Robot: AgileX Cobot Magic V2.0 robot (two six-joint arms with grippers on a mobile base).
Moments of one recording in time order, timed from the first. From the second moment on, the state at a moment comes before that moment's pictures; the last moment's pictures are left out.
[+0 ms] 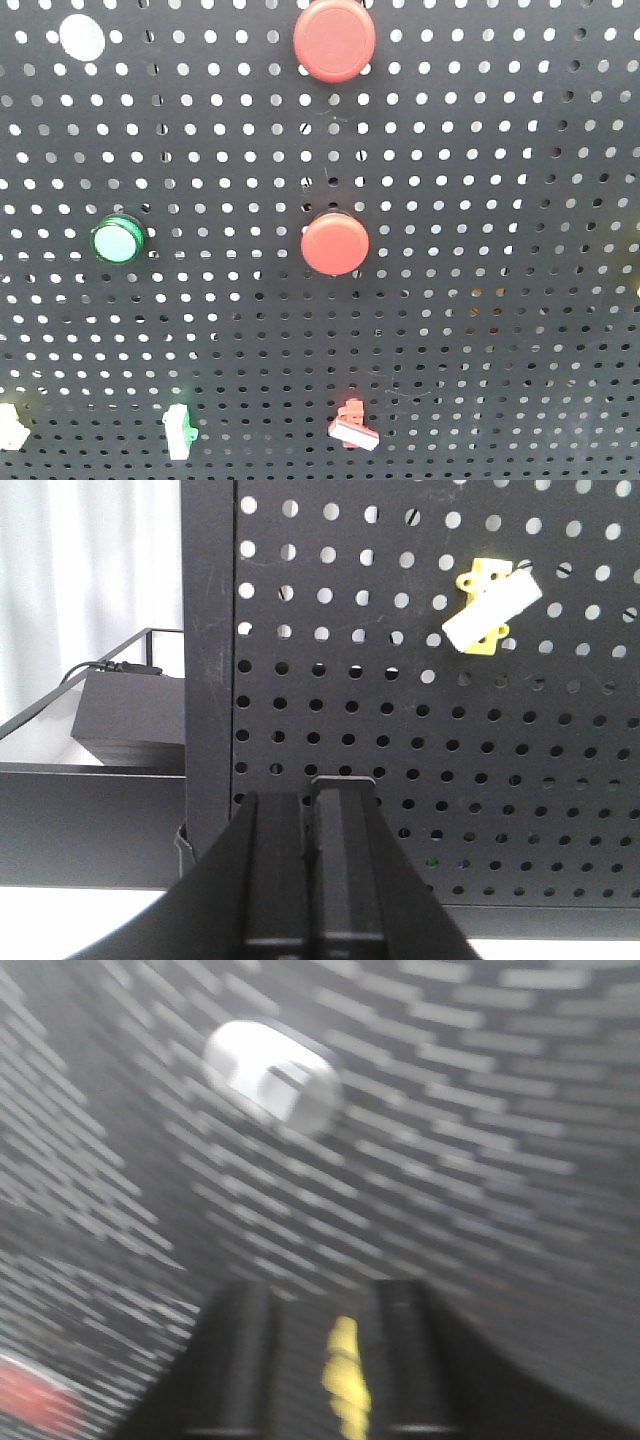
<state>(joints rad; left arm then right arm) -0.03 -0.02 0.03 -0.12 0.04 0.03 0.14 0.58 -1.25 -0.06 0.83 0.27</state>
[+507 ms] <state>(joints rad) -0.03 -0.02 0.03 -0.12 0.04 0.03 0.14 0.24 -0.60 -0.17 0.40 0.10</state>
